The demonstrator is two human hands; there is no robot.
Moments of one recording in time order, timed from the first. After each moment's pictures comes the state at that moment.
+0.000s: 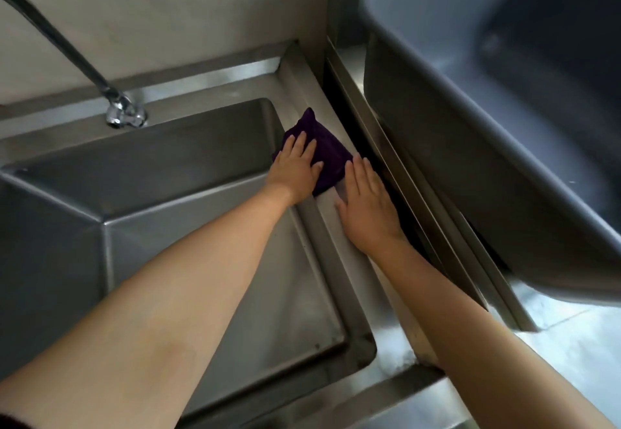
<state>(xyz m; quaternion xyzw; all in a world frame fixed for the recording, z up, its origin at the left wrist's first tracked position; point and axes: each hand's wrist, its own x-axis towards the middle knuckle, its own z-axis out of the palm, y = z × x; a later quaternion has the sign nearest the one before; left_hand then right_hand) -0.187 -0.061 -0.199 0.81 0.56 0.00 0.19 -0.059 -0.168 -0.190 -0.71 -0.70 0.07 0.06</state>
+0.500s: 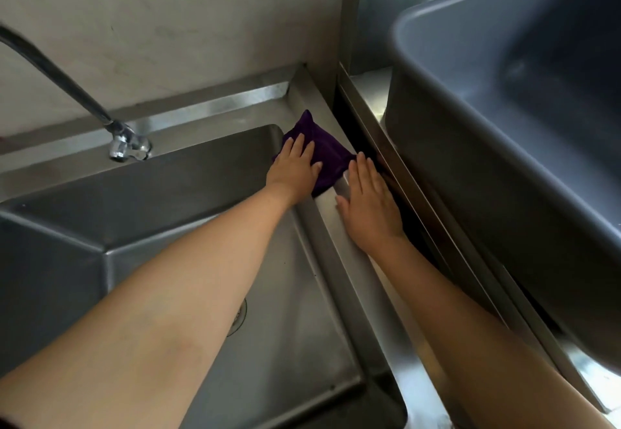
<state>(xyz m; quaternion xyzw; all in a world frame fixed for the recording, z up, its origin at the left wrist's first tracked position) -0.195 0.007 -0.201 0.80 0.57 -0.02 0.17 -0.069 -0.103 -0.191 -0.72 -0.69 0.07 0.07</state>
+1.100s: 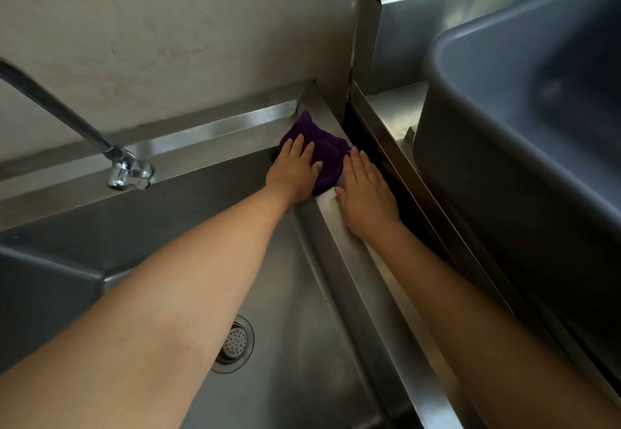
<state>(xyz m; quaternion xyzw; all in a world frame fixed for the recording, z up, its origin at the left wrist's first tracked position) -0.207 0.064 -0.206 0.80 0.57 -0.01 0.17 -0.079 -0.028 -0.201 -0.71 -0.70 0.07 0.05</state>
